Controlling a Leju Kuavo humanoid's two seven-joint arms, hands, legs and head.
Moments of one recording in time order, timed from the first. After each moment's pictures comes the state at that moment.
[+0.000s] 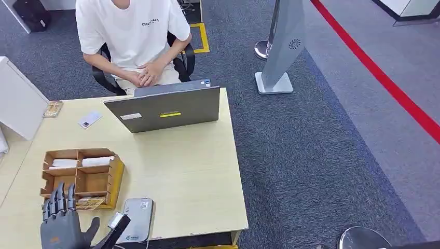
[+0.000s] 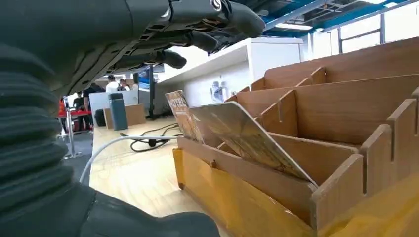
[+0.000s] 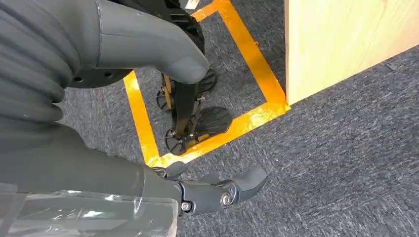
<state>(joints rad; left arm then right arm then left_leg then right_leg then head) 0.20 -0.11 0.14 -1.40 -1.43 0.65 -0.02 -0.08 0.06 -1.08 -0.27 0.63 0.12 -0.30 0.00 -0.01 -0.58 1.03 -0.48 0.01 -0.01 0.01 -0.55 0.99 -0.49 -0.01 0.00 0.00</state>
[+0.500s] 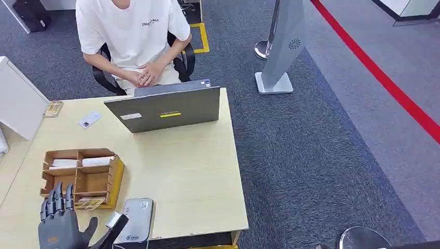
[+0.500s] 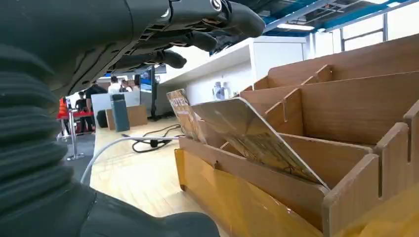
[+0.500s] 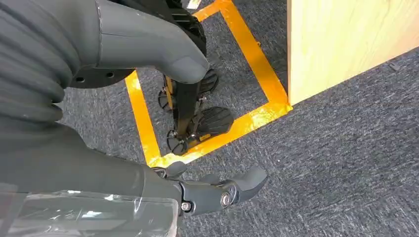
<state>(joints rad) 0.19 -0.10 0.14 -1.38 -1.43 0.66 -0.01 -0.08 0.06 -1.08 -0.27 0.64 0.12 -0.30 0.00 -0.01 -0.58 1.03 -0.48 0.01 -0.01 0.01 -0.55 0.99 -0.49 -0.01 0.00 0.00</state>
